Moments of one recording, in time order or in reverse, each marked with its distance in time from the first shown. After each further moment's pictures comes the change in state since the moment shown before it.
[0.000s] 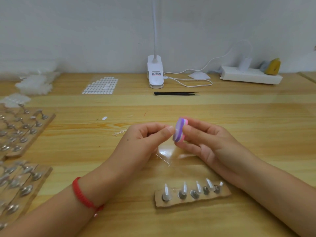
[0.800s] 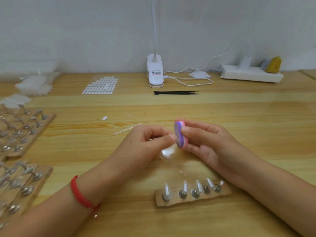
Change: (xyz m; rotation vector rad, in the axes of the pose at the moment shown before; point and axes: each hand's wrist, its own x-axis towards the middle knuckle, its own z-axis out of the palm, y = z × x) left_hand -0.001 0.002 -0.002 0.080 -0.138 -0.016; right_hand 0.000 0.000 0.002 -0.077 0.003 0.020
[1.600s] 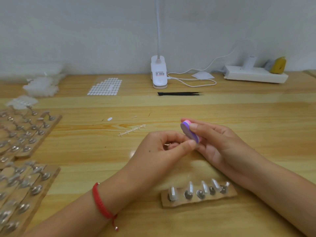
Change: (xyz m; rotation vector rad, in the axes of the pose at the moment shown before) left_hand -0.002 -0.005 0.017 0.031 0.016 0.081; right_hand 0.003 0.002 -0.002 0.067 0.016 -0.044
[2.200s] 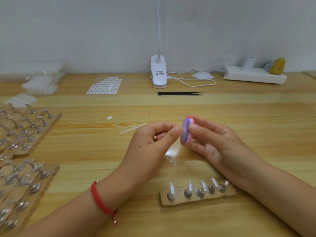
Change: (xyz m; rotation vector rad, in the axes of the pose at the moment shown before) left_hand 0.001 0.002 -0.001 -0.054 0.238 0.061; right_hand -0.003 0.000 0.001 0.019 0.021 -0.021
